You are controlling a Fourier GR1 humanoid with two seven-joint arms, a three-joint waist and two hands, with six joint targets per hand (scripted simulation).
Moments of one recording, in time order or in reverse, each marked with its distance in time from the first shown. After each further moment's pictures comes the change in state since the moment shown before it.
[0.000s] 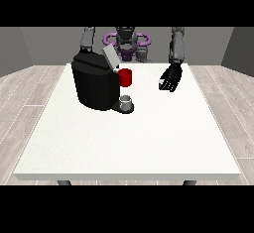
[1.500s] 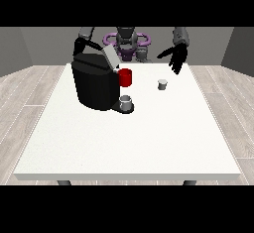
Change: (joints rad) left arm 0.287 0.014 0.141 -0.505 0.489 -0.194 0.151; right arm 0.123 -0.034 0.015 -0.199 0.002 -0.001 -0.008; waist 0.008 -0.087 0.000
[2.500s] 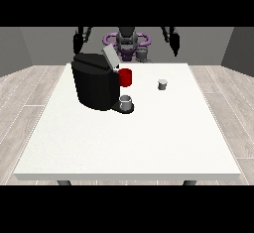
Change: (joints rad) left arm 0.226 -0.336 0.033 -0.252 0.260 0.231 -0.010; right arm 0.124 -0.059 -0.075 0.017 -0.194 0.161 0.009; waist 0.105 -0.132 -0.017
